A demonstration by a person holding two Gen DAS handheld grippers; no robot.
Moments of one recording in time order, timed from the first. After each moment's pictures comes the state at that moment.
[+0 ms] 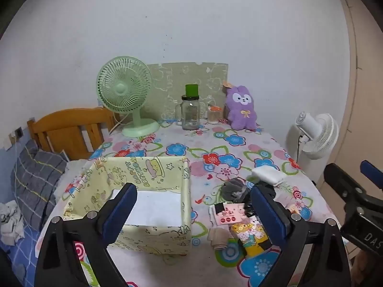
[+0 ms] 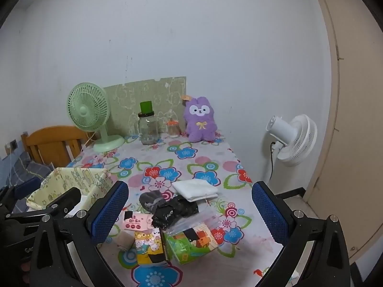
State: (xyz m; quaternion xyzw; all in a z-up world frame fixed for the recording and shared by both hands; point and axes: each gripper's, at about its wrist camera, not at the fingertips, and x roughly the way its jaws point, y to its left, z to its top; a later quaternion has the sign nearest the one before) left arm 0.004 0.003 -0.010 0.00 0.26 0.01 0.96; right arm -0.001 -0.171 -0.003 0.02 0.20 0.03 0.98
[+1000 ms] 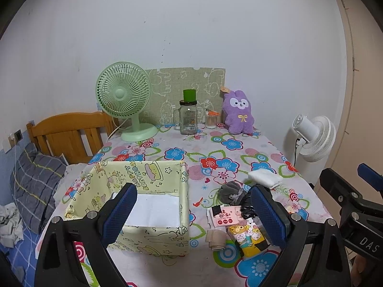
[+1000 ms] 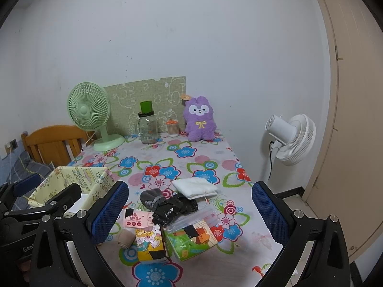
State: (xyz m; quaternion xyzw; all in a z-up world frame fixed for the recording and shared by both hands) left arm -0.003 0.001 -0.002 0.00 0.25 0.01 0.97; right arm -0.007 -0.175 -0.001 0.02 0.20 0.03 0.98
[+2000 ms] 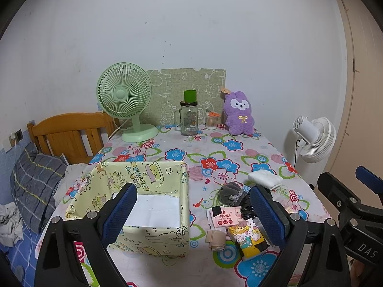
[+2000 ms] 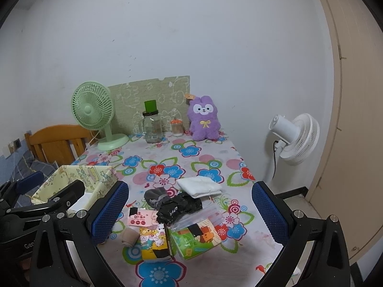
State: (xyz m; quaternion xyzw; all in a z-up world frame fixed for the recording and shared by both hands) left arm -0.003 0.000 -0.001 0.00 0.24 0.01 0.97; right arm -0.009 -0.171 0.000 0.02 0.20 0.04 0.98
